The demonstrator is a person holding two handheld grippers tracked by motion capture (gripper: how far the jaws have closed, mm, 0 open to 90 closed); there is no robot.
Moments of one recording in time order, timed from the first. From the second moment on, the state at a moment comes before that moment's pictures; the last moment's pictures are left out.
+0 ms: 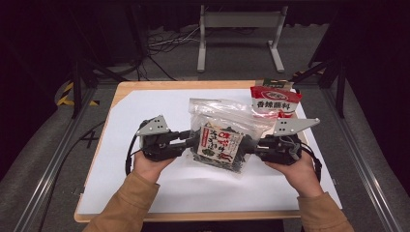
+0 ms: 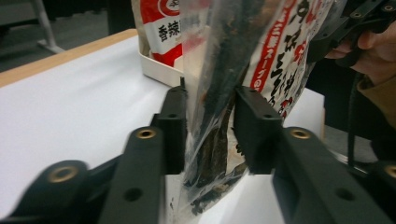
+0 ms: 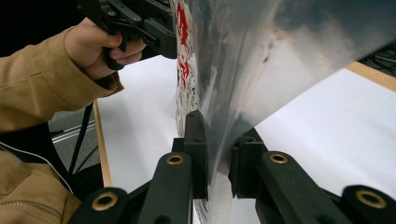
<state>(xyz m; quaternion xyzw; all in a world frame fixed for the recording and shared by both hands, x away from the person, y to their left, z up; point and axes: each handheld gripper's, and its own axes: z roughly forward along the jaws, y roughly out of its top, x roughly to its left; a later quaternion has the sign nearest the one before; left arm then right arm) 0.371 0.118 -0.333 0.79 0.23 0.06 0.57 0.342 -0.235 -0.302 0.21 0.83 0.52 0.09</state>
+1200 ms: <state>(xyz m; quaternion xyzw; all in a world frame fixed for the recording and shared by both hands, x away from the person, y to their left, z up) 0.384 0.164 -0.339 0.80 0.26 0.09 0.52 0.340 -0.284 -0.244 0.22 0.83 0.48 0.20</state>
